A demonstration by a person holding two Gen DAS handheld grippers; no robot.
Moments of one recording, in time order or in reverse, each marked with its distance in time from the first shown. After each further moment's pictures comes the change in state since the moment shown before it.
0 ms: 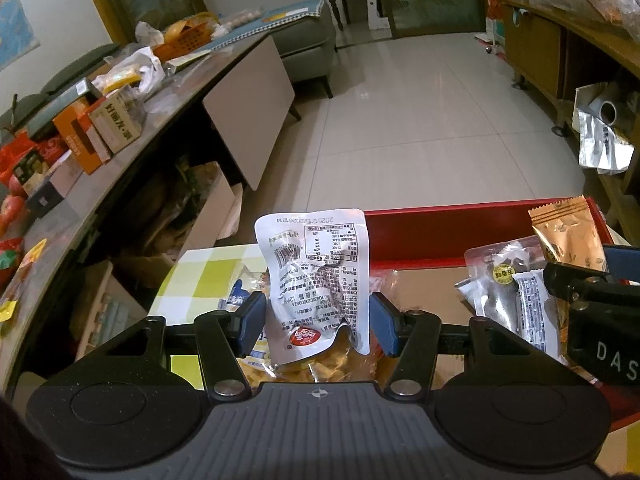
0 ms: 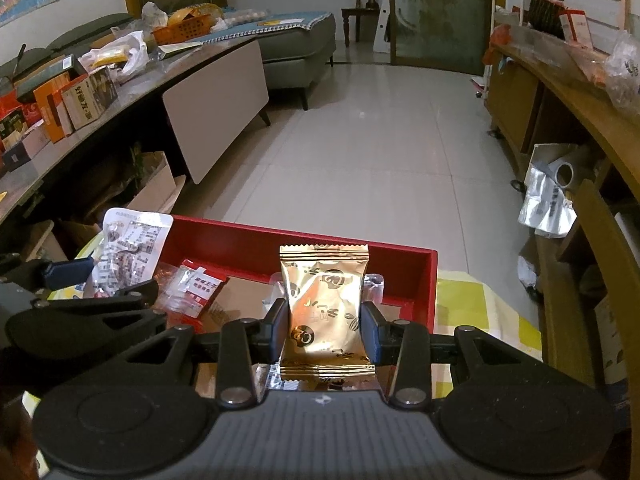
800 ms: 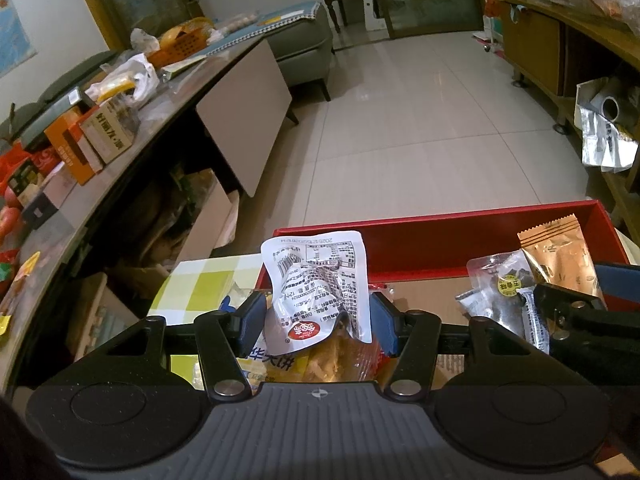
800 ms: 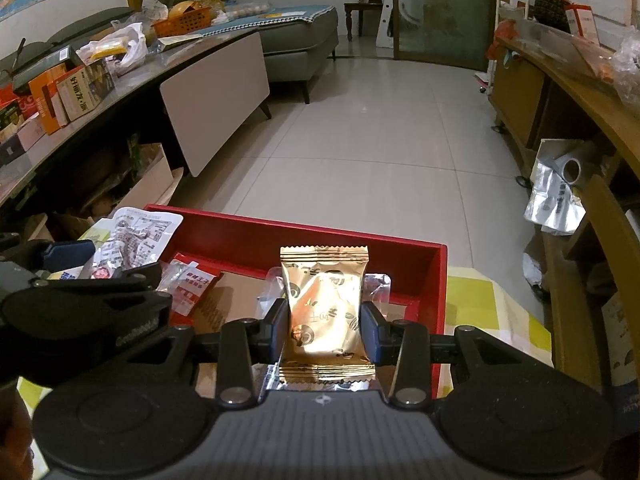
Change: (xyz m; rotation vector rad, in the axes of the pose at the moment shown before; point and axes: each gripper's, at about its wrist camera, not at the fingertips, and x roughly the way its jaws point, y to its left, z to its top) left arm 0.014 -0.009 0.006 0.021 -0.010 0.009; right arm 0.018 -0.002 -0.003 -0.007 0.012 0.004
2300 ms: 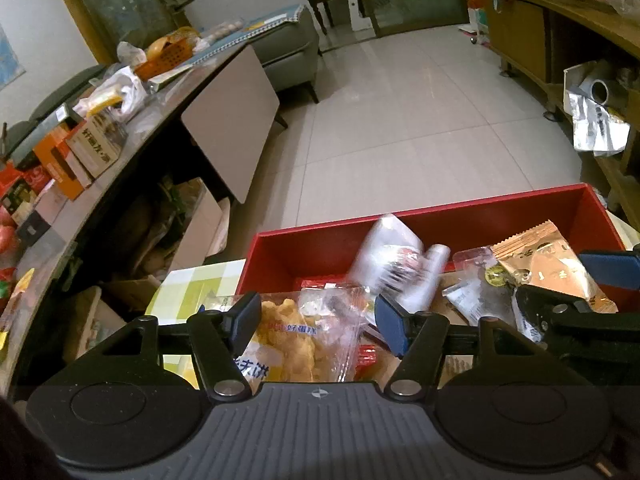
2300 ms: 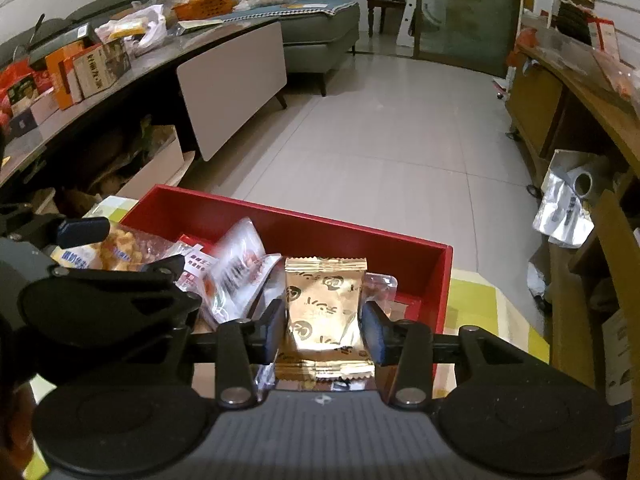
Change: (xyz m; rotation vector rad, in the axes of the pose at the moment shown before) left arm 0.001 -0.016 0.000 0.052 -0.009 -0.001; right arm 0.000 0.002 0.000 -0.082 0.020 0.019
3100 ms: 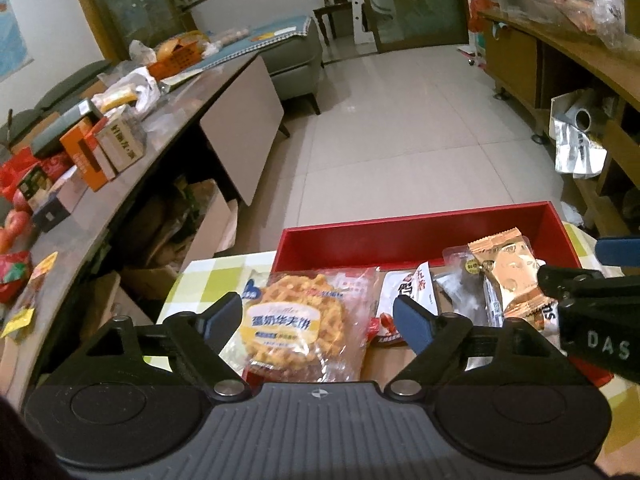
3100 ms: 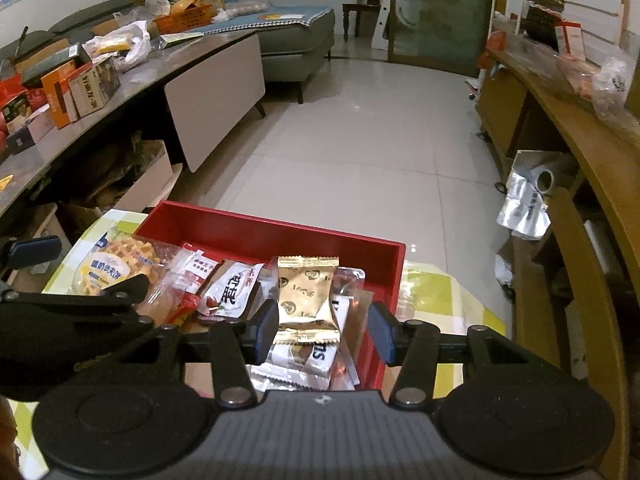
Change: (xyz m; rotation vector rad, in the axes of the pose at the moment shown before) left arm -0.056 0.031 -0.011 -0.053 -0.025 -0.042; right arm -0.062 -0.002 0.002 0.044 0.001 -0.064
